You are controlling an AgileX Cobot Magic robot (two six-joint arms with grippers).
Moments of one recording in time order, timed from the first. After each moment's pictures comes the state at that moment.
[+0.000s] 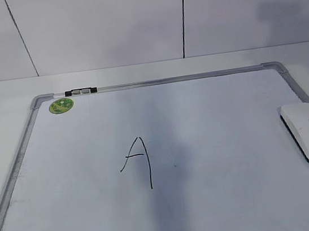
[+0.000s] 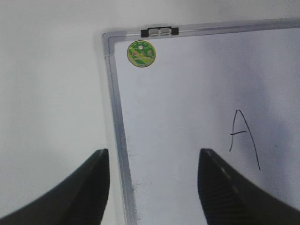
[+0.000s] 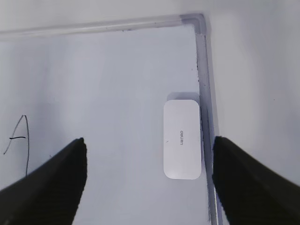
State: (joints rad) left arm -0.12 1.29 -1.46 -0.21 1.21 0.00; right arm 0.13 1.28 -1.48 -0.03 1.25 0.12
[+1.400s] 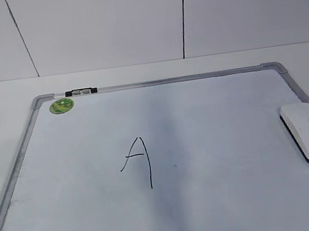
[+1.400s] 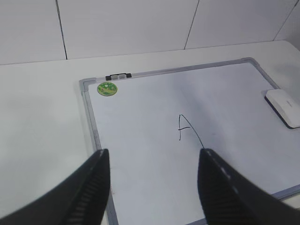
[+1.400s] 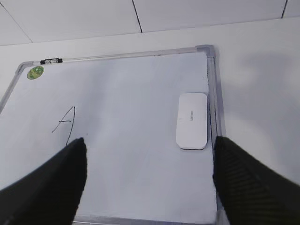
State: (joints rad) left arm -0.15 0.50 -1.18 -0.25 1.28 0.00; right arm 0.22 0.51 -1.13 -0.02 1.28 0.15
